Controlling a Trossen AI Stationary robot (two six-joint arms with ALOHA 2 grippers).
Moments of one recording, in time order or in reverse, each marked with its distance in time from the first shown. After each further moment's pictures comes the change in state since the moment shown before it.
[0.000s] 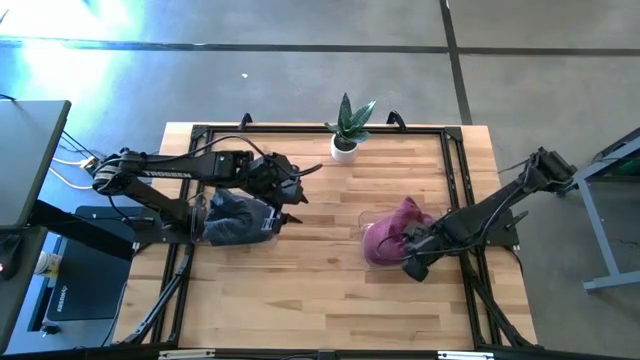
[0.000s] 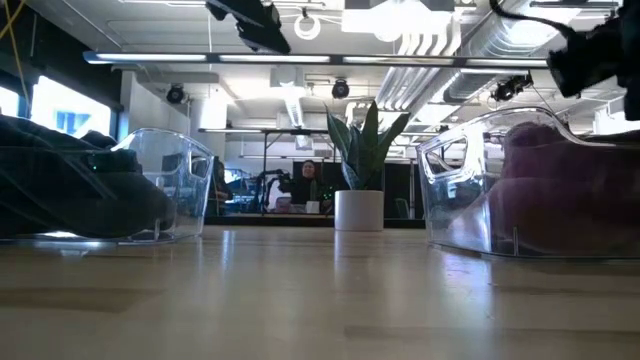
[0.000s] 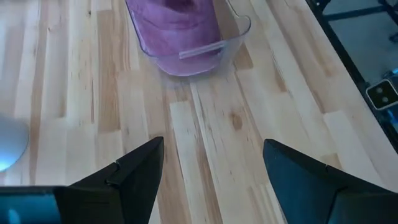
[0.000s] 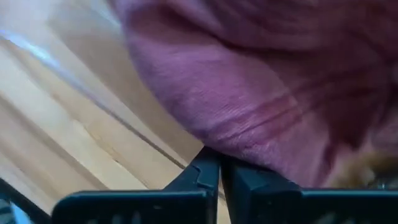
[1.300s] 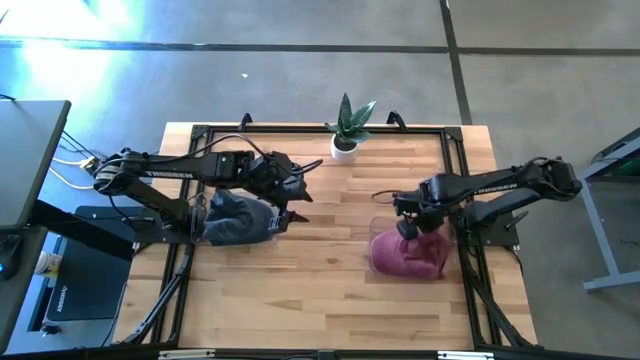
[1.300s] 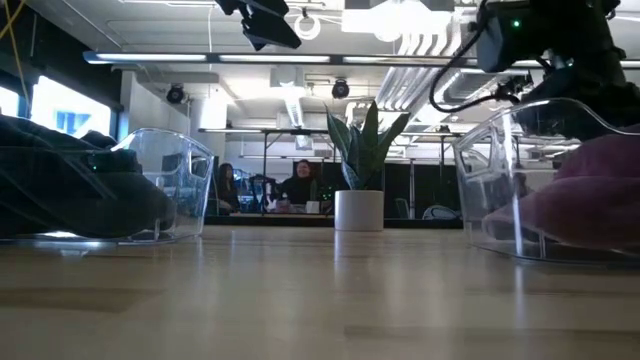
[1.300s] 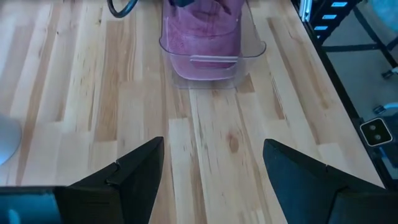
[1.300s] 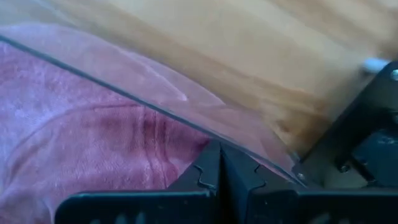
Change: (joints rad) left arm 0.000 0.007 0.000 0.084 0.000 -0.121; right arm -0.520 -0.003 -0.044 -0.204 -0.114 -0.134
